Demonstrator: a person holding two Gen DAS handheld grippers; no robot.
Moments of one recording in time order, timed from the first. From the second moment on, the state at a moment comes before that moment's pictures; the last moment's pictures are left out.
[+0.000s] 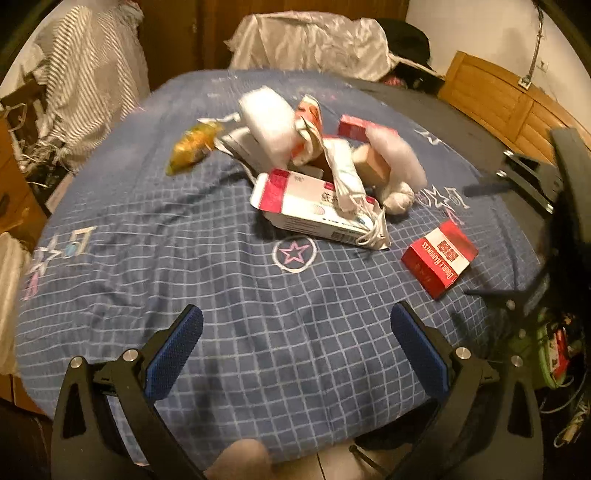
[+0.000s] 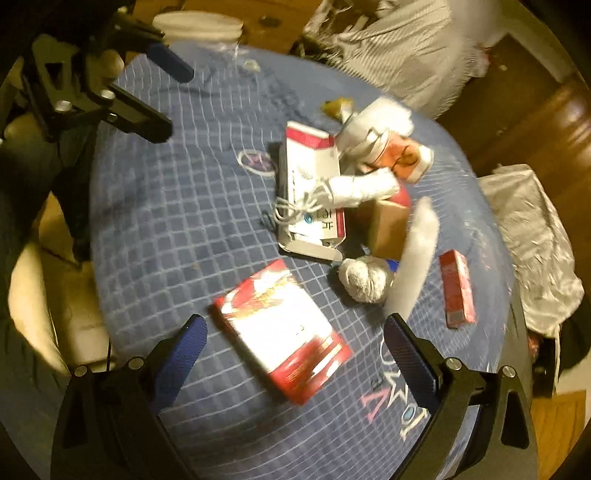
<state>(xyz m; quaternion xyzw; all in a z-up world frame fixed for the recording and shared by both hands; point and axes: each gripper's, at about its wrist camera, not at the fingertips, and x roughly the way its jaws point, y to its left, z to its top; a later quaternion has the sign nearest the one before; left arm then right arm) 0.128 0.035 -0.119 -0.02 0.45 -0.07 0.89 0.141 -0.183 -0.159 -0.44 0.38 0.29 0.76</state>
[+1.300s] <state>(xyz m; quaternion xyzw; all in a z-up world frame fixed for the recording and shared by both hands) 0.246 -0.027 -0.143 -0.04 0.44 -0.08 0.89 0.157 -0.256 -0.175 0.03 0.33 0.09 0.94</state>
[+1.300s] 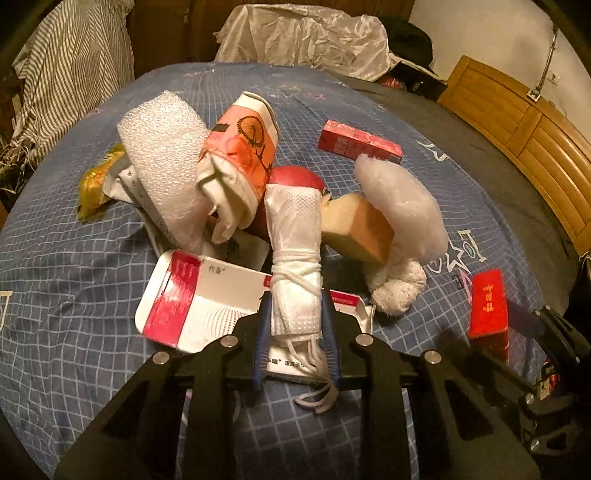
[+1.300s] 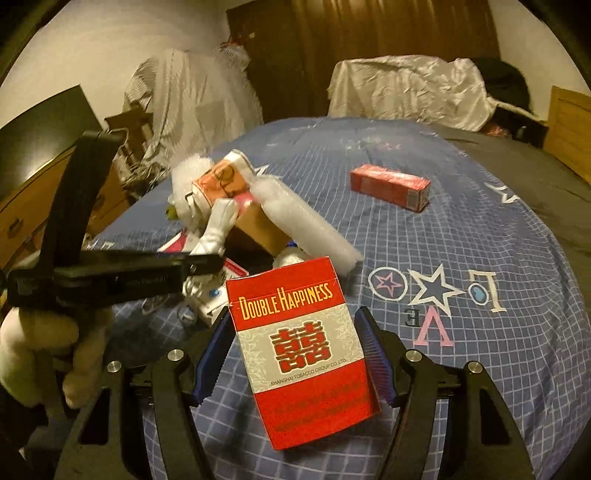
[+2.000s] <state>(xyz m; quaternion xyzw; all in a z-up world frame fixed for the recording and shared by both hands) 0.103 -0.005 -0.041 -0.02 0.23 -0.02 0.97 0.077 -0.215 -0.078 0.00 0.12 0.00 0.99</state>
